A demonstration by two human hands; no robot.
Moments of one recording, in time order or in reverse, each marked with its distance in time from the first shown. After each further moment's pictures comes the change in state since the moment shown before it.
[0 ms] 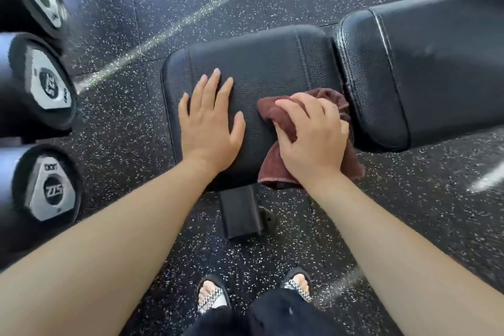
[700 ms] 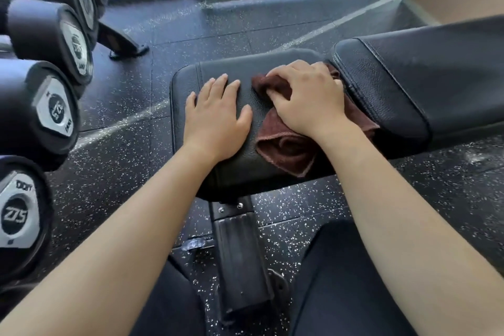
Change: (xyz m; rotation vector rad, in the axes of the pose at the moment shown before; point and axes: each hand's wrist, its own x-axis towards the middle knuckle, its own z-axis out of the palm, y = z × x) left_hand 0.006 -0.010 0.019 -0.001 0.185 0.087; right_hand 0.040 -0.006 0.019 -0.038 0.050 -0.140
